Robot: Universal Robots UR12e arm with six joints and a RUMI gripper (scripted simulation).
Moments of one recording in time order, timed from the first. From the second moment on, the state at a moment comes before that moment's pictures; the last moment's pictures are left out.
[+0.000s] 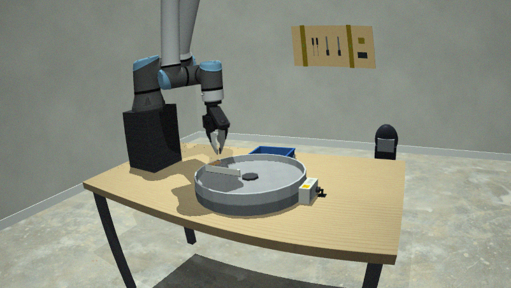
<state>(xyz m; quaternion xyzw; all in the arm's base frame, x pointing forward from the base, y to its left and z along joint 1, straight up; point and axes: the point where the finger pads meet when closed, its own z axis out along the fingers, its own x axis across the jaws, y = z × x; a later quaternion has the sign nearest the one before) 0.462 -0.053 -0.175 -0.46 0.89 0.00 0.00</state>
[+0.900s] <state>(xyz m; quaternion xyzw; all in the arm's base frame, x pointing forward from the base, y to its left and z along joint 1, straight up) 0.462 -0.053 -0.182 -0.46 0.89 0.00 0.00</state>
